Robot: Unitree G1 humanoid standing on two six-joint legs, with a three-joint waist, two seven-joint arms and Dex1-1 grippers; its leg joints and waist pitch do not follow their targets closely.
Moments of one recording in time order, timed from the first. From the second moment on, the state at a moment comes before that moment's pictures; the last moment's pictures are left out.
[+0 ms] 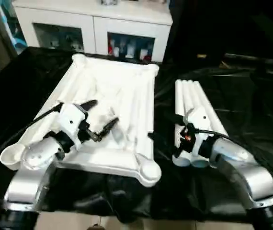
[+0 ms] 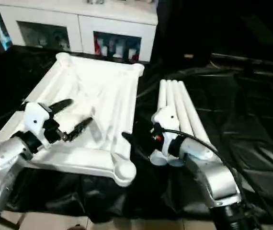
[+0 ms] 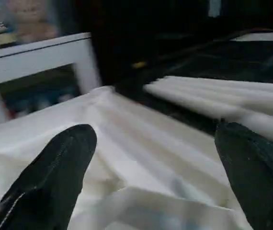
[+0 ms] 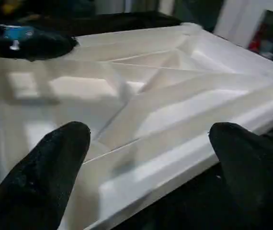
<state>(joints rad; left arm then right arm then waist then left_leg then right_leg) -0.19 0.46 -0.02 -0.06 -0.24 0.11 -0.74 -0.26 -0.39 0.17 -0.11 0.29 0.37 0.74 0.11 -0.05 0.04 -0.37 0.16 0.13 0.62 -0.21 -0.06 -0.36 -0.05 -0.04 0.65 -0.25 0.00</state>
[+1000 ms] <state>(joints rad) -0.29 0.72 -0.32 0.05 -0.08 0.26 -1.17 -0.24 -0.60 0.28 -0.16 0.27 0.38 1.03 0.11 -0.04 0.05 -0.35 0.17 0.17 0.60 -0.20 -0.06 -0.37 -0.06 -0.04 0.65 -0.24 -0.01</state>
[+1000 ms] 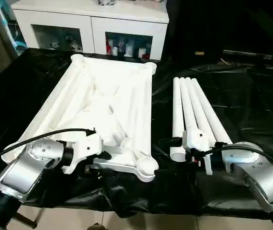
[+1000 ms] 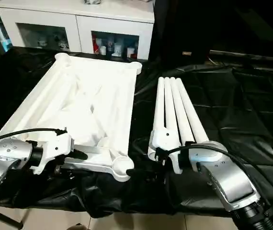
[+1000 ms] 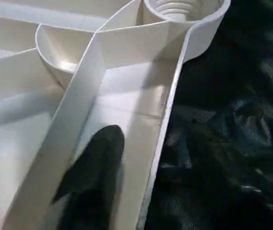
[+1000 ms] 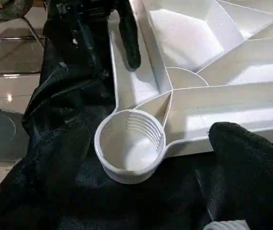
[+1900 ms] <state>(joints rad) -0.29 0.72 -0.42 0.06 0.16 -0.10 -1.05 -0.22 -0.56 0.32 -0.16 0.23 0.38 1.00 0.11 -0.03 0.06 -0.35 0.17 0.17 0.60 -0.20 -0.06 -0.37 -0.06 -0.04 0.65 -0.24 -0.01</state>
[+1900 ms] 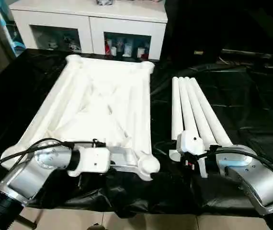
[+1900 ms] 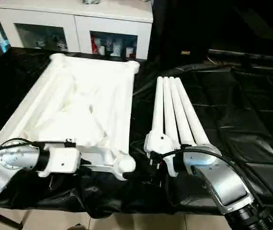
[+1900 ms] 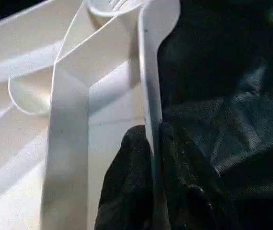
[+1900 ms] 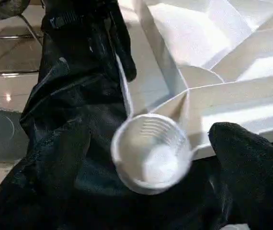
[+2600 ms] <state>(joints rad) -0.29 0.69 -0.40 0.09 0.22 -0.24 -0.89 -0.22 -0.53 0.32 -0.15 0.22 0.35 0.96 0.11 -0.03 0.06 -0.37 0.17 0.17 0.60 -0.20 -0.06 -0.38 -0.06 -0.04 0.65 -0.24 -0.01</state>
